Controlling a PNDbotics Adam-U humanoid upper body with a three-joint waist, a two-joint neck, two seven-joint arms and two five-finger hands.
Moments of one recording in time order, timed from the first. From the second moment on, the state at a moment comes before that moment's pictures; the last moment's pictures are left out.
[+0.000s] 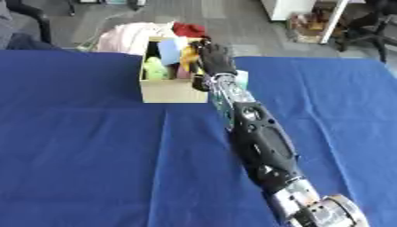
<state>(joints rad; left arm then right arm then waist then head) -0.21 0.43 -0.03 -1.81 0.00 -0.01 0.01 -1.03 -0.12 -0.02 -0.82 1.32 0.09 -0.12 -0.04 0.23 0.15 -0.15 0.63</state>
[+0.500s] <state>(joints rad) -0.21 0.43 -0.03 -1.81 0.00 -0.01 0.00 -1.06 -0.13 -0.03 -0.83 1.31 0.10 -0.08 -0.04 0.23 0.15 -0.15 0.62</state>
